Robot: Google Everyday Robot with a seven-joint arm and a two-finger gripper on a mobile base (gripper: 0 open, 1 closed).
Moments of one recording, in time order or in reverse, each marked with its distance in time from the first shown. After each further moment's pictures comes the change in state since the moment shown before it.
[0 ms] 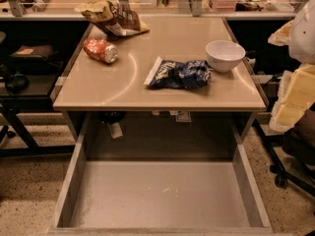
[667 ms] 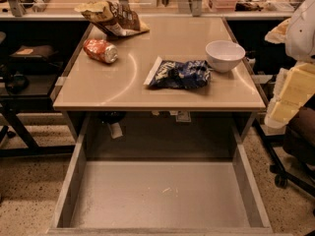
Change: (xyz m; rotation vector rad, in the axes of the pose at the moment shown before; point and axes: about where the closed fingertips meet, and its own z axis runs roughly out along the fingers) arm -0.004 -0.006 0.003 0.013 -0.023 0.000
